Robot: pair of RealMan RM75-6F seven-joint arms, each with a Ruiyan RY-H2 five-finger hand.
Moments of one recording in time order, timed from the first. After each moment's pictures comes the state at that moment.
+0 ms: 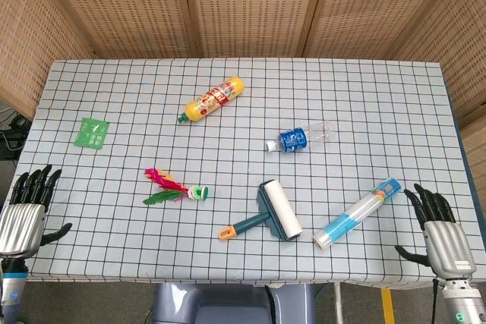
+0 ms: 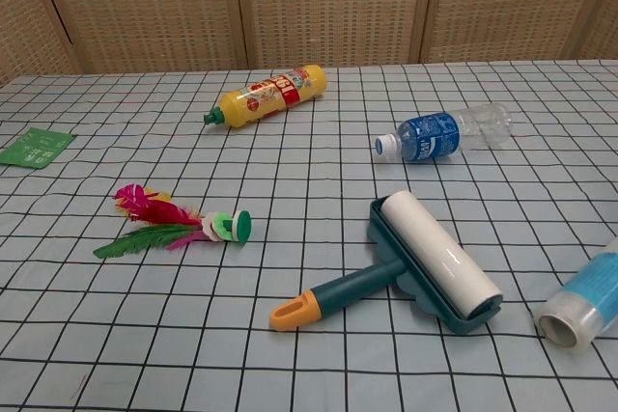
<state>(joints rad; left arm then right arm) -0.09 -1.21 -0.04 -1.66 1.51 1.50 0.25 0.04 -1.07 0.02 -1.78 -1.51 1.46 -0.06</state>
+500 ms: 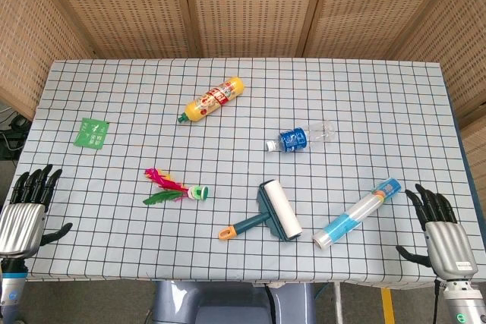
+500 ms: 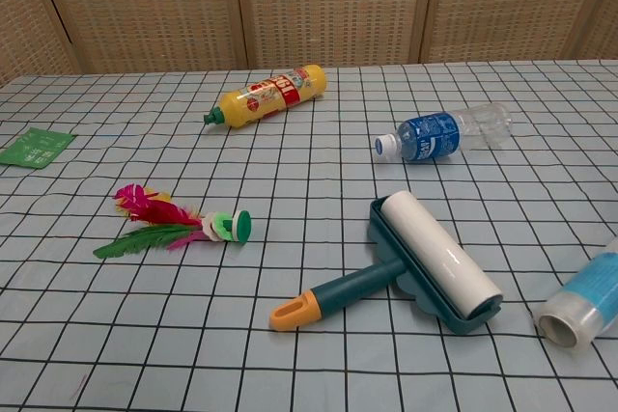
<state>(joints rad) -0.09 -1.20 -0.04 -1.68 1.51 1.50 0.25 0.04 -1.06 0.02 -1.79 -1.52 1.47 -0.07</state>
